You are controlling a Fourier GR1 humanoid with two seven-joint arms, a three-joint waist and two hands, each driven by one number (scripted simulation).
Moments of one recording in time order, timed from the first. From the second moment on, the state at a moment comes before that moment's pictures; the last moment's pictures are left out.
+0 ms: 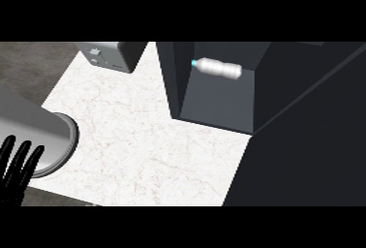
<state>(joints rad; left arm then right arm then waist) 0.38 0.72 -0.20 -1.92 0.93 -0.15 -0.54 0.65 -0.38 0.62 -2.49 -0.01 0.51 -0.01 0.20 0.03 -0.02</state>
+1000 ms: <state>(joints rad) 0.37 0.77 -0.16 -1.89 0.97 -0.21 -0.52 0.38 -0.47 0.58 -2.48 -0.02 0.62 0.07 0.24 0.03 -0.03</state>
